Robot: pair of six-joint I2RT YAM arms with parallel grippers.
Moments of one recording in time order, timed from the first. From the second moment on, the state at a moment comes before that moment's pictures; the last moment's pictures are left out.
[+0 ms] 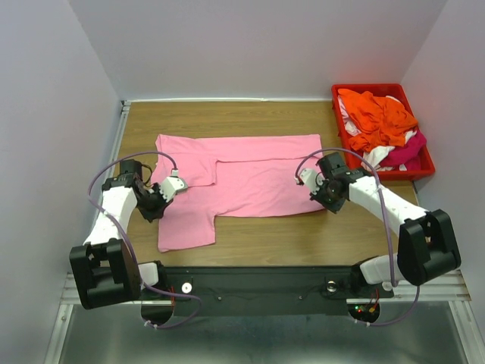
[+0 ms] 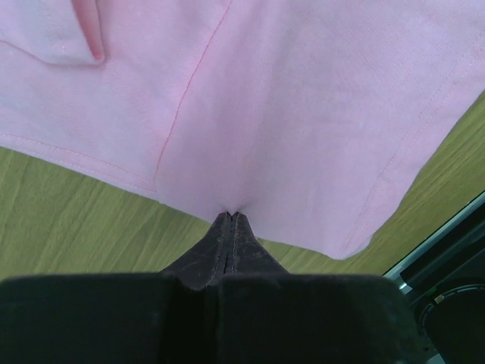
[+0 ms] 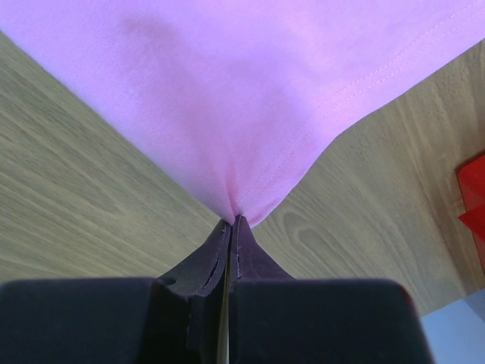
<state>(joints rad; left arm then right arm) 0.15 1.22 0.80 -0.93 0.38 1.08 0.35 1.37 0.86 -0.76 0.05 -0.63</state>
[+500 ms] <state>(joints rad) 0.17 1.25 0.87 -0.97 0.40 1.08 0.32 1.41 0.94 -0.77 0.05 -0.67</state>
